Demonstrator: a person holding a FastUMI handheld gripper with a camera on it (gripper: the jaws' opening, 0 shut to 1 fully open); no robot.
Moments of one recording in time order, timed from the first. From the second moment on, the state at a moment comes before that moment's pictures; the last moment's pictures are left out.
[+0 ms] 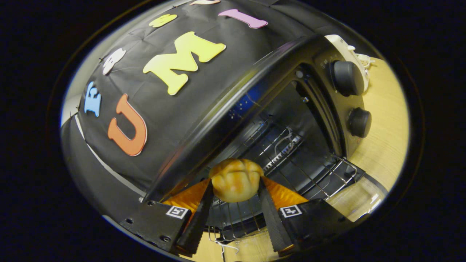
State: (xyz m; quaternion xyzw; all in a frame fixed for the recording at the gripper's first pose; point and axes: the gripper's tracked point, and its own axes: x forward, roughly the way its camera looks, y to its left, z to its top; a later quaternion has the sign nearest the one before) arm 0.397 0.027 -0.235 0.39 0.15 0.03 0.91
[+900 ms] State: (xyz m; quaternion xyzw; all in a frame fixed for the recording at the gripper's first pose) arm 0.334 0.043 -0.215 0.31 0.13 0.06 0.94
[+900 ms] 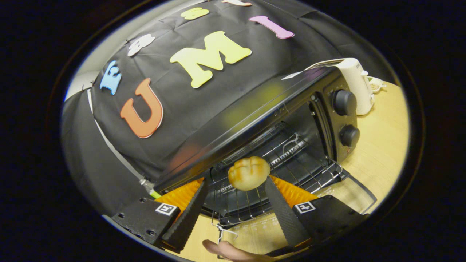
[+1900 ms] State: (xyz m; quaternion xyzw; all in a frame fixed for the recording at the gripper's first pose) arm 0.185 0.034 -0.295 0.09 0.23 0.07 0.97
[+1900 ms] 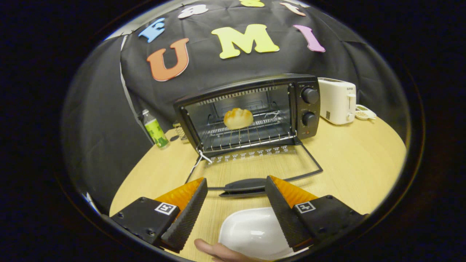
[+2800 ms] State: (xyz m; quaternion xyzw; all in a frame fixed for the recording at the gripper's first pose) arm 0.197 0.027 -0.316 0.03 0.28 0.01 0.96
